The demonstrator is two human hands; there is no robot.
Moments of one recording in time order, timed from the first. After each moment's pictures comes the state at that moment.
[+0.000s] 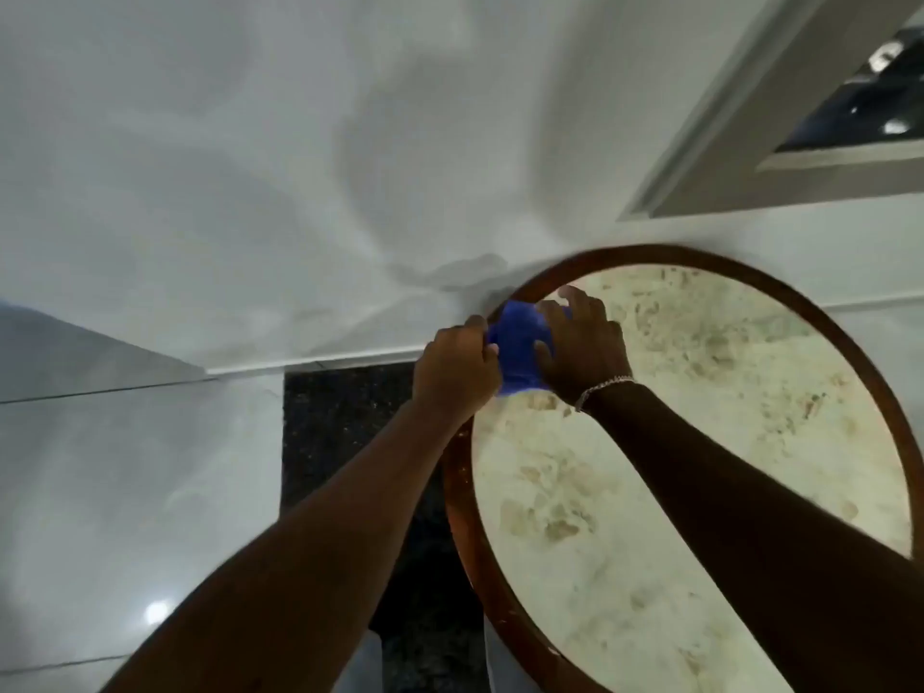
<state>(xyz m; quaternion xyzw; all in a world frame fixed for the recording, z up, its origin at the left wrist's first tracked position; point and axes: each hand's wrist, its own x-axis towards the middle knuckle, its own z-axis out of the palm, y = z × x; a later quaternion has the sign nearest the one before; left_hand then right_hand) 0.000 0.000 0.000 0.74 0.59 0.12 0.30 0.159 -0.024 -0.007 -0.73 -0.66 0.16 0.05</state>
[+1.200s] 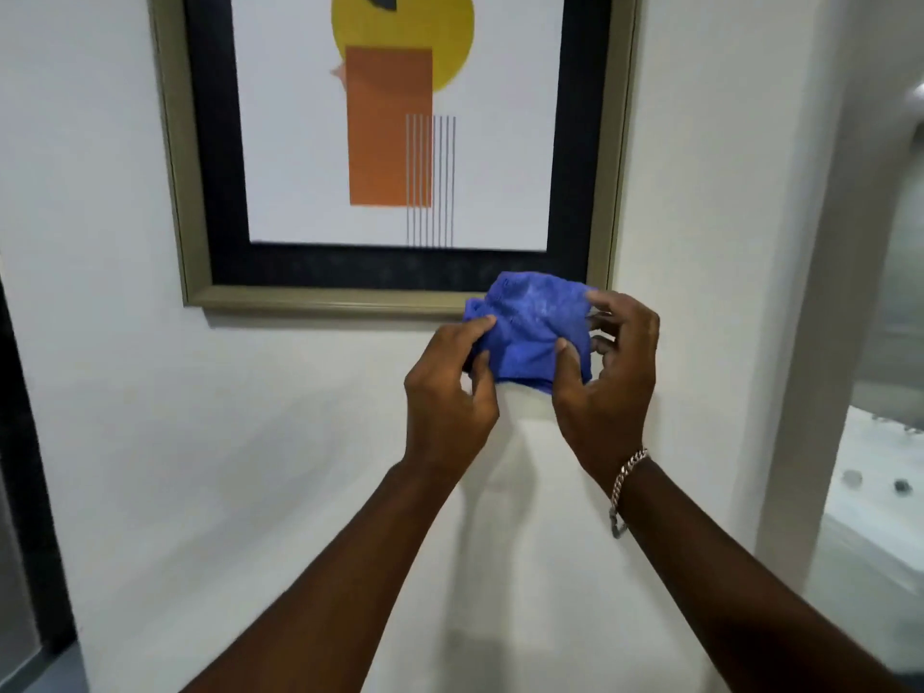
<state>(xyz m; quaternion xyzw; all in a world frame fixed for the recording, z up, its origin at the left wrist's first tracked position) -0.095 0.107 0.599 0.67 0.22 0.71 -0.08 0.049 0.091 0.612 -0.32 -0.56 -0.18 0.74</state>
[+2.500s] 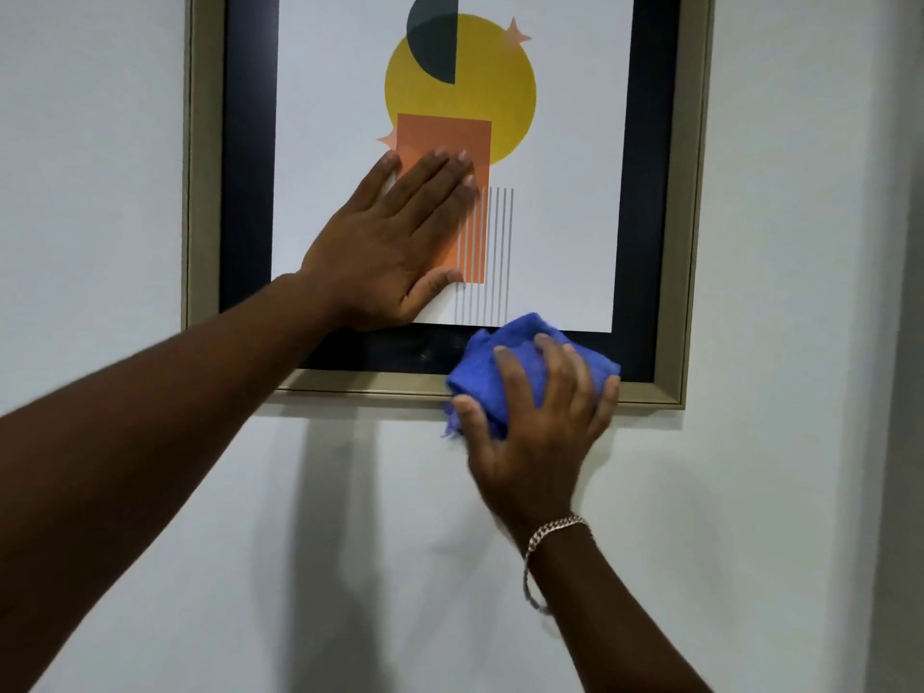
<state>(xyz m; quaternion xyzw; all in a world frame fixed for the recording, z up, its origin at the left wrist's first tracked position) -0.227 0.211 0.798 0.70 0.27 0.31 -0.59 -0.048 0.185 0.627 -0.47 -0.49 -0.43 0.60</state>
